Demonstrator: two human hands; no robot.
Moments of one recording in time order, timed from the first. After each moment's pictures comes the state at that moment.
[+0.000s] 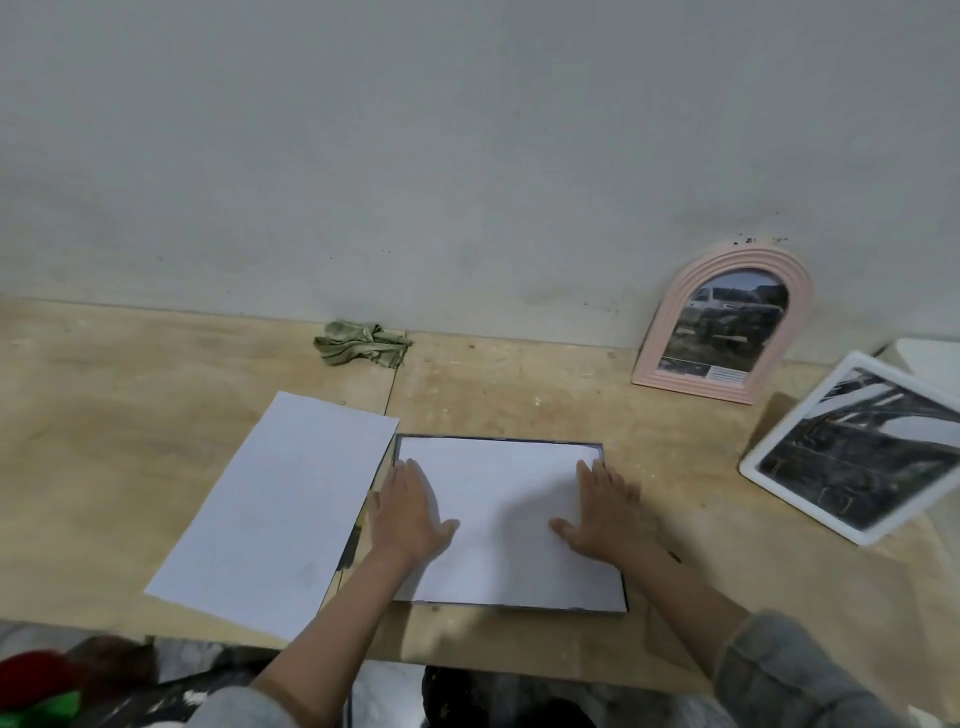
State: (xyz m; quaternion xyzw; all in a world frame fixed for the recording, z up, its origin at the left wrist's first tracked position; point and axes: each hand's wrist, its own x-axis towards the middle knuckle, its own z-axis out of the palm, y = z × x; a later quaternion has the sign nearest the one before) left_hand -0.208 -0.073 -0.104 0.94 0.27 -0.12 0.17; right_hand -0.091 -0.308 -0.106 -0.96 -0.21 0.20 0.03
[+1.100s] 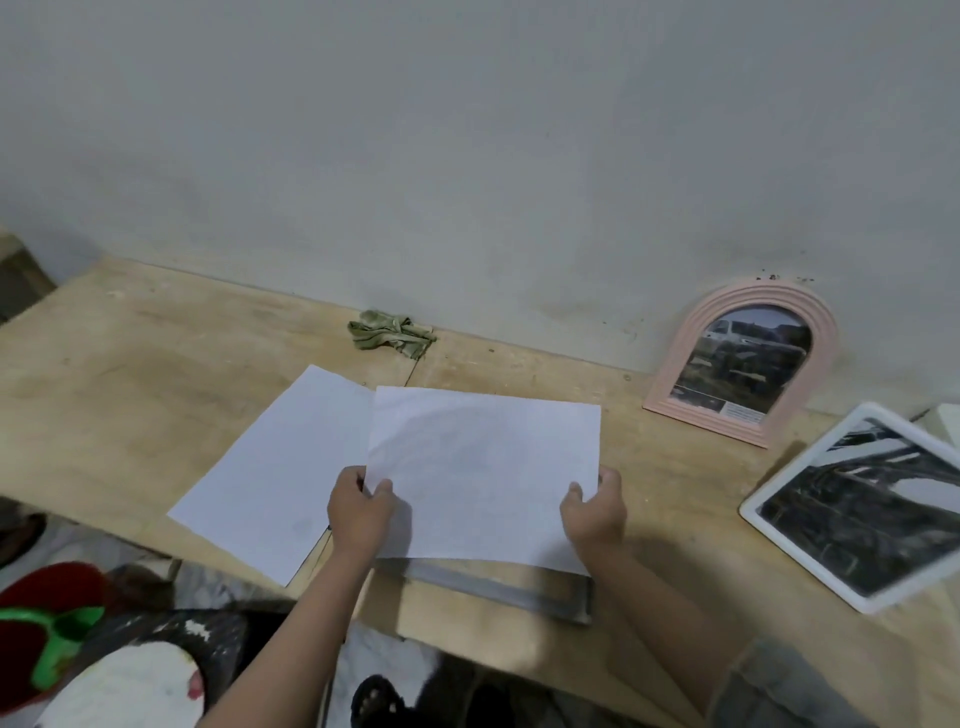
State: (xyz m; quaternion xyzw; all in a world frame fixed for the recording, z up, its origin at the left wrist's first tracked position) left_hand -0.240 -0.105 -0.061 0.69 0.51 0.20 0.46; right_hand -0.091 -0.309 -0.084 -0.87 0.02 0.09 0.48
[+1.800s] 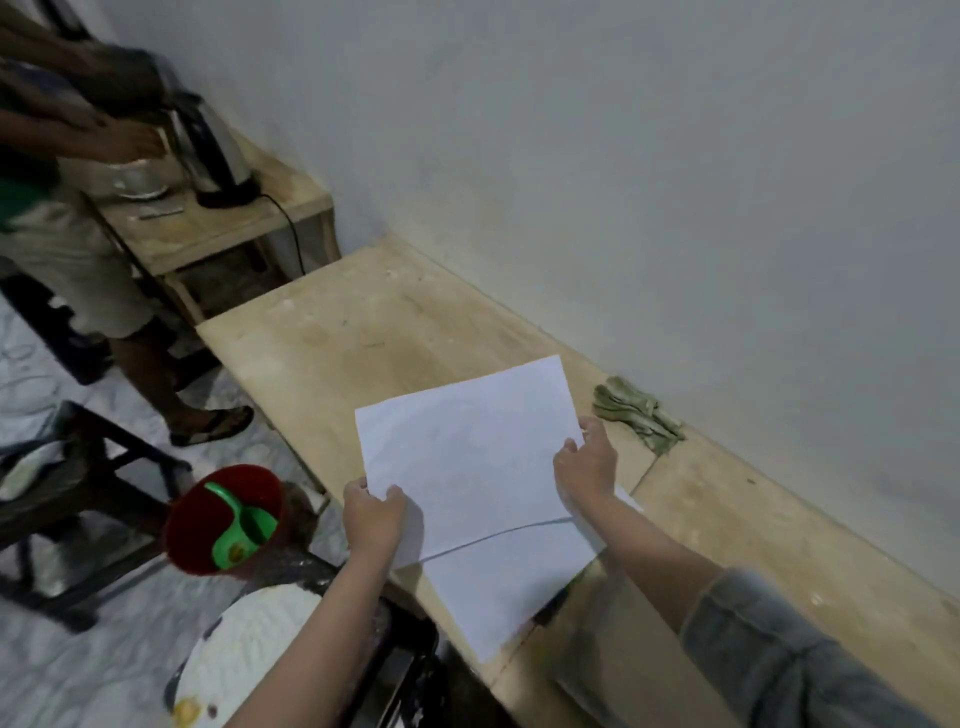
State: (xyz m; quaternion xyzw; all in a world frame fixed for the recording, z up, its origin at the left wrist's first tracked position) left_hand -0.383 0.123 -0.055 0.44 0.69 0.31 0.48; right_hand -0.155 0.059 -0.025 -0.85 -0.26 0.21 0.42
